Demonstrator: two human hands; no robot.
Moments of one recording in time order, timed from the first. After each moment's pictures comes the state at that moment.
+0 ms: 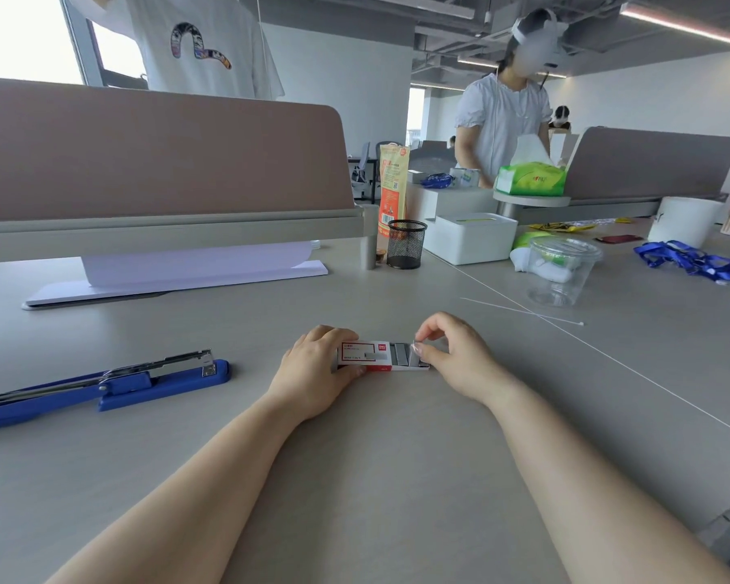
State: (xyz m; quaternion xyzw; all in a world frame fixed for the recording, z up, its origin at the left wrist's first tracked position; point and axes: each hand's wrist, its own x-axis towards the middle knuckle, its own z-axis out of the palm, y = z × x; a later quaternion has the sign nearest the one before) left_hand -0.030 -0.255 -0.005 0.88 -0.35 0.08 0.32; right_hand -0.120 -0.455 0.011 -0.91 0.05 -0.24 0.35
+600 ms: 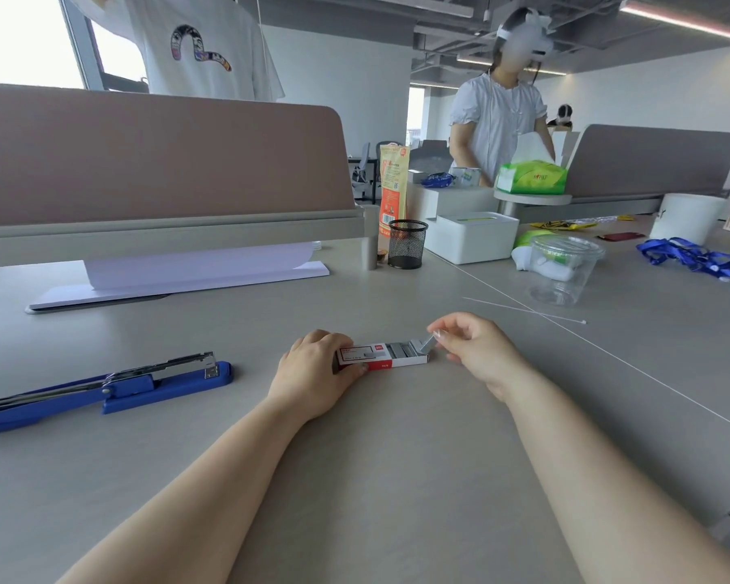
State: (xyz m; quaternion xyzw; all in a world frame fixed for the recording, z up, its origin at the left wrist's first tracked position) left_hand -0.033 -0.254 -0.002 0.90 -0.32 0.07 0.29; right_hand -0.123 -0.466 0.015 -0.80 0.12 -0.21 0.54
